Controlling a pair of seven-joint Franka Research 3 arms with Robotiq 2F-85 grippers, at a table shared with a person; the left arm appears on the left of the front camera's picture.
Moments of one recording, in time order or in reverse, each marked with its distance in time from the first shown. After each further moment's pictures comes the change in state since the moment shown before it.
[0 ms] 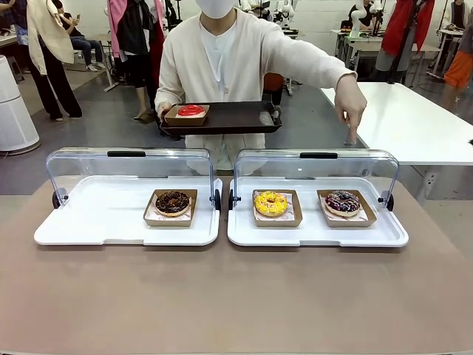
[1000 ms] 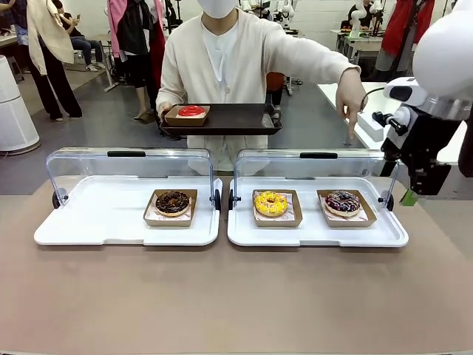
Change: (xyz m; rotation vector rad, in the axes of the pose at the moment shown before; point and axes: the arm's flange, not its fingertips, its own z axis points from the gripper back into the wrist) left arm 0.000 0.000 0.001 0.001 0.001 0.001; right arm 0.084 -0.002 -0.159 -0.190 0.535 0.440
